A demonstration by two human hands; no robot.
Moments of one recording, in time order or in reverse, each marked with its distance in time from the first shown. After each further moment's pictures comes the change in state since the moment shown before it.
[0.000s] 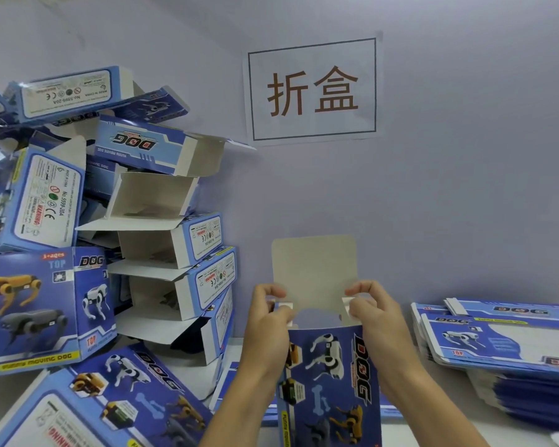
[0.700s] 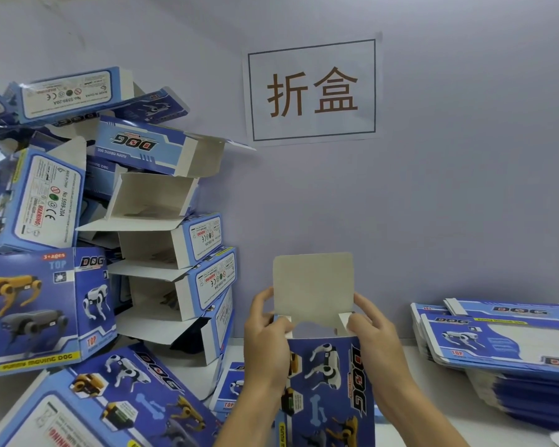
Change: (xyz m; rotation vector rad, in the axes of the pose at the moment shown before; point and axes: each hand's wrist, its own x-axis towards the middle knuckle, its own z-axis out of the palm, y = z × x) left_hand -0.003 -0.016 0.007 -0.075 0.113 0.017; right_hand 0.000 0.024 0.002 0.041 -0.012 0.054
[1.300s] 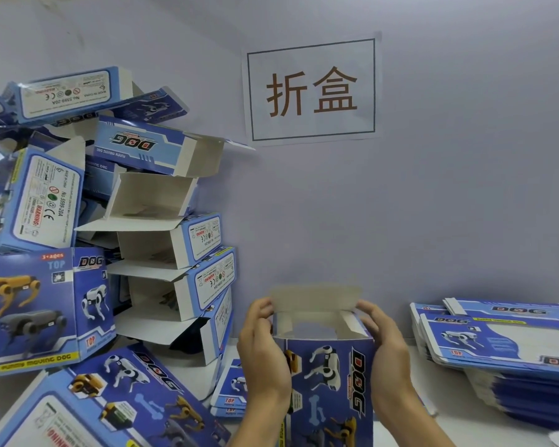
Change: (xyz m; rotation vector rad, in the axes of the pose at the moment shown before) left_hand -0.001 -0.020 0.003 -0.105 0.173 0.195; right_hand -0.004 0.014 -0.003 0.253 0.060 -0.075
